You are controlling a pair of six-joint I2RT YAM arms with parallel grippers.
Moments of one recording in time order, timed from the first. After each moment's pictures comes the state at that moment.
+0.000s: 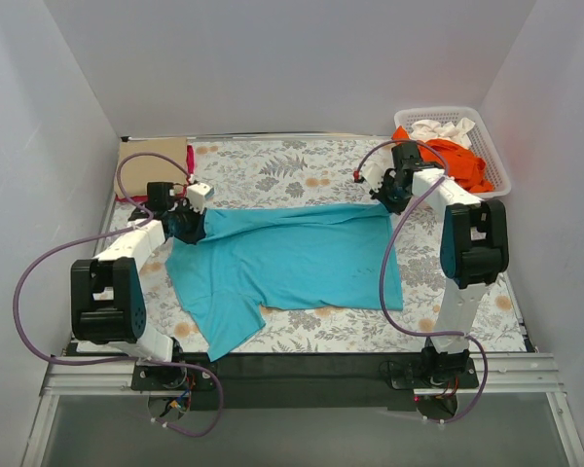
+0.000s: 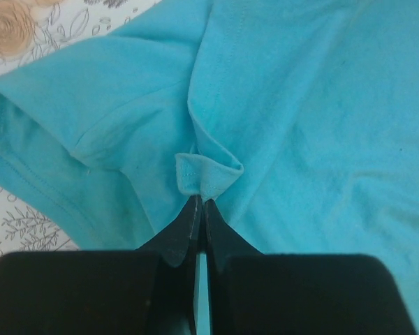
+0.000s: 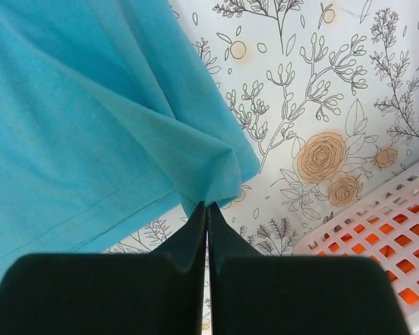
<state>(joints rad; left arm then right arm) 0.01 1.53 0.92 -0.32 0.40 0.42 0.16 1.95 1.46 -0.64 -0.19 -0.90</state>
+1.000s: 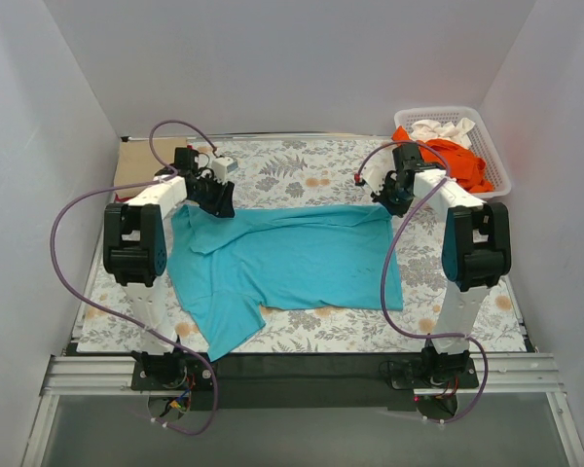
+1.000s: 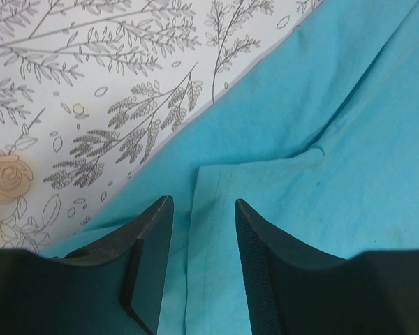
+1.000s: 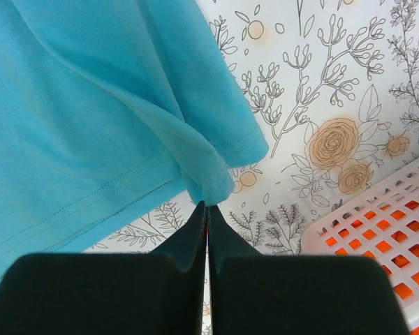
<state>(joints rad) -0.06 2.00 1.43 -0.50 0.56 0.43 0.16 1.92 1.43 -0.68 -0.18 -0.92</state>
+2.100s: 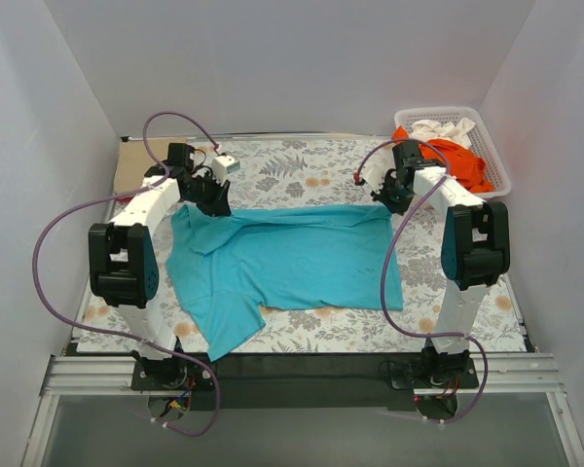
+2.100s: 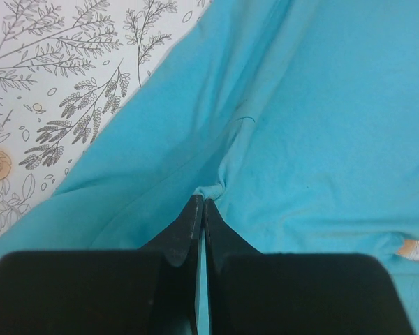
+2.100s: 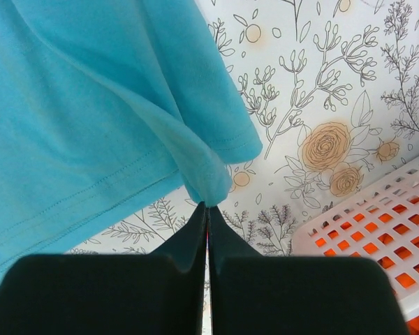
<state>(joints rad) -0.08 1.82 1.40 -0.66 0.62 0.55 0.16 1.94 1.47 -0.71 -0.18 -0.95</state>
